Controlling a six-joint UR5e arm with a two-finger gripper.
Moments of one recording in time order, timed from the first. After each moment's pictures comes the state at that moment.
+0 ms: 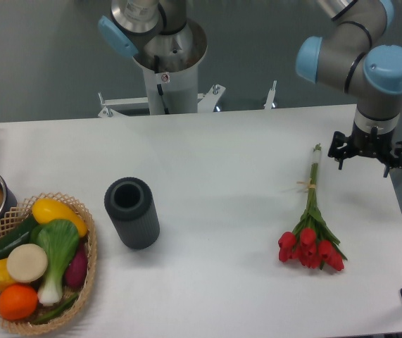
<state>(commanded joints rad) 2.91 -1.99 -1.71 -0.77 1.57 1.23</state>
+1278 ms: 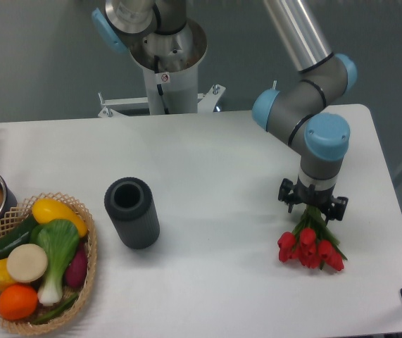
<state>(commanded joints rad) 2.71 -2.14 -1.68 -0.76 1.58 1.16</state>
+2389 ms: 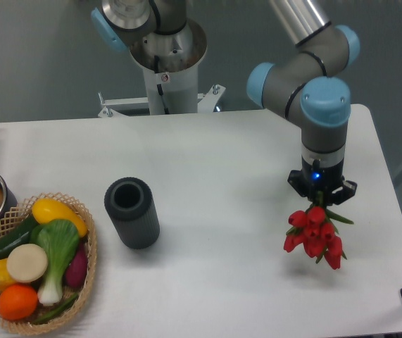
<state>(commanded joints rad) 2.72 -1.88 -1.67 -0.88 1.57 1.11</state>
